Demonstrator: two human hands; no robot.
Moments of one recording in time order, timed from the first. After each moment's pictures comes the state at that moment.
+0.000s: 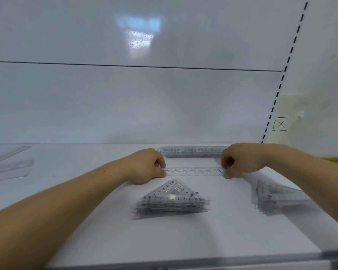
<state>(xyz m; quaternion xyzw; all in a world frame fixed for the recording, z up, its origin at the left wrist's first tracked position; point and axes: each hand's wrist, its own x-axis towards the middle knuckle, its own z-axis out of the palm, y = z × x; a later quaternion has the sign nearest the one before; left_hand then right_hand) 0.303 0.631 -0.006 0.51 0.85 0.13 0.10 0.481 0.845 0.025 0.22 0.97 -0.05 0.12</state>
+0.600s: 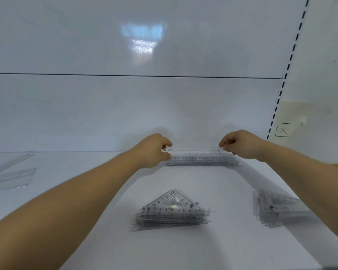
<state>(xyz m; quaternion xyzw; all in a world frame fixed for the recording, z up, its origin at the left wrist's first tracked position) 0.289 0.664 0.023 0.51 0.84 0.17 0.00 0.458 0.878 0.033 0.29 0.91 -0.26 -0.13</state>
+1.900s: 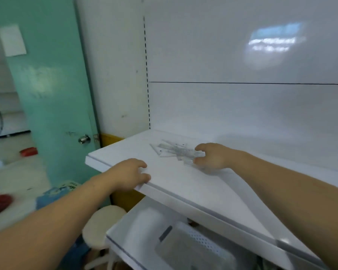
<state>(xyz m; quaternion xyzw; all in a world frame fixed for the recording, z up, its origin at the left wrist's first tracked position) 0.177 0.106 0.007 0.11 0.98 0.14 0.03 0.151 0.374 0.031 -0.09 0.99 -0.09 0.03</state>
